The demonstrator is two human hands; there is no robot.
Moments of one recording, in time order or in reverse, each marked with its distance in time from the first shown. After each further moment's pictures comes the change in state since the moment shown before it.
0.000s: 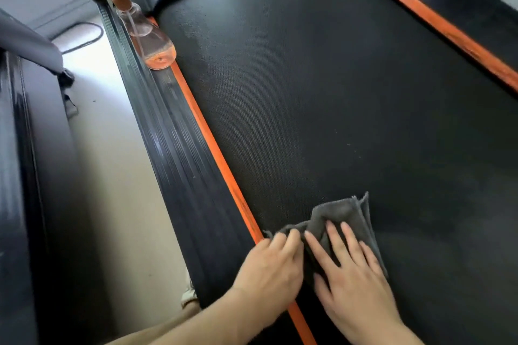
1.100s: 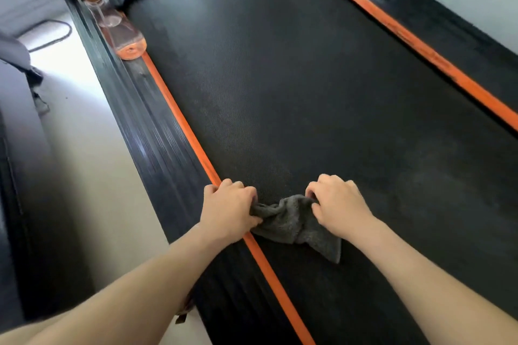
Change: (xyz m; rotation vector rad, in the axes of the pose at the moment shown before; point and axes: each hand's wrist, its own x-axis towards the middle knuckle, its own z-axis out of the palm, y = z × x) left_hand 0.012 -0.016 -0.038 -0.259 -0.199 -0.427; right_hand 0.021 0.039 -0.064 -0.052 -0.008 0.019
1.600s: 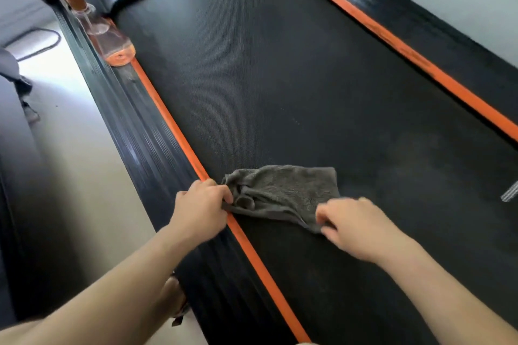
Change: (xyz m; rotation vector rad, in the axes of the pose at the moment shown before) left_hand -0.012 -0.027 -0.008 -0.040 0.052 -0.060; right_hand -0.055 0.017 -0.024 -0.082 -0.102 -0.082
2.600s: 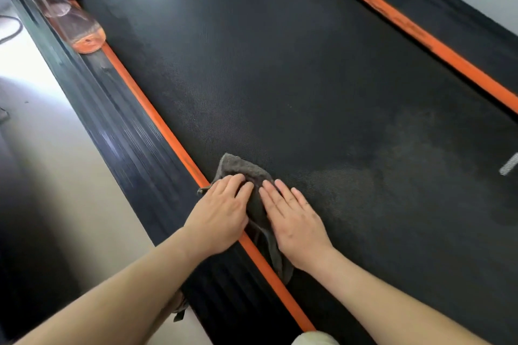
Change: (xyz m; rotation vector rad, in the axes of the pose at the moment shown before) left_hand 0.010 0.008 0.050 0.142 0.095 0.480; right_hand 0.041 -0.062 0.115 0.002 0.409 -0.083
